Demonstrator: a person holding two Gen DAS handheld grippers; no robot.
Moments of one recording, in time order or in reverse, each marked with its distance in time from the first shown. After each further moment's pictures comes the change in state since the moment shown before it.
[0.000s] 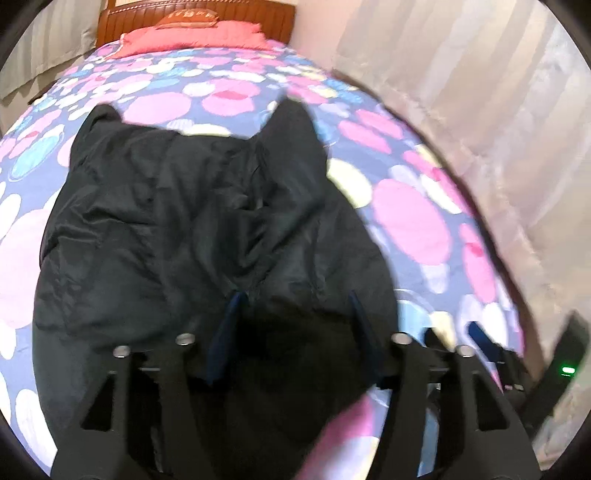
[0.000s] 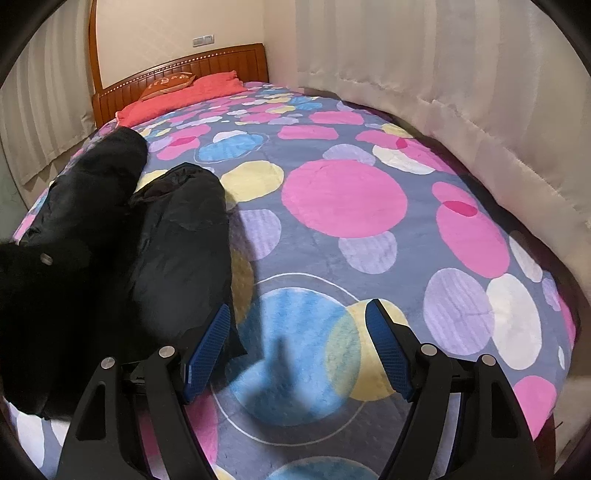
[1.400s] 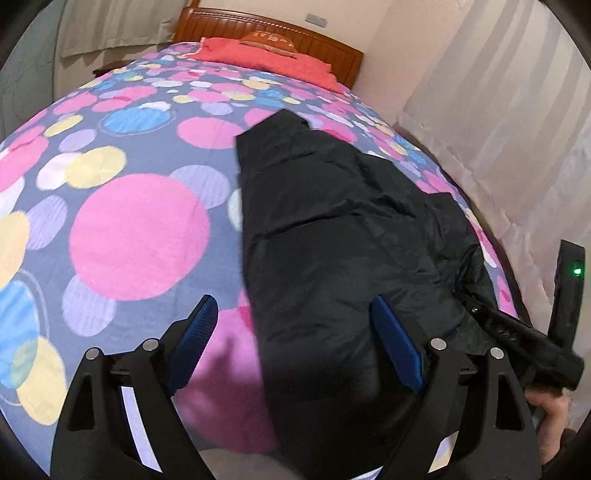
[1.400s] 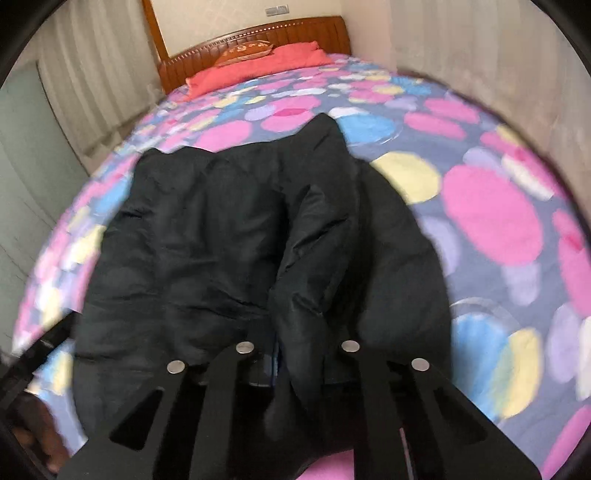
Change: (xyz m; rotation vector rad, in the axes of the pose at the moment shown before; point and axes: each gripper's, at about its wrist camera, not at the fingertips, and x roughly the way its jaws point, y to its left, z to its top) left arm -0.064 0.163 -0.042 -0.183 -0.149 0.077; right arm 0.017 0.123 0.027 -0.131 0.120 0.246
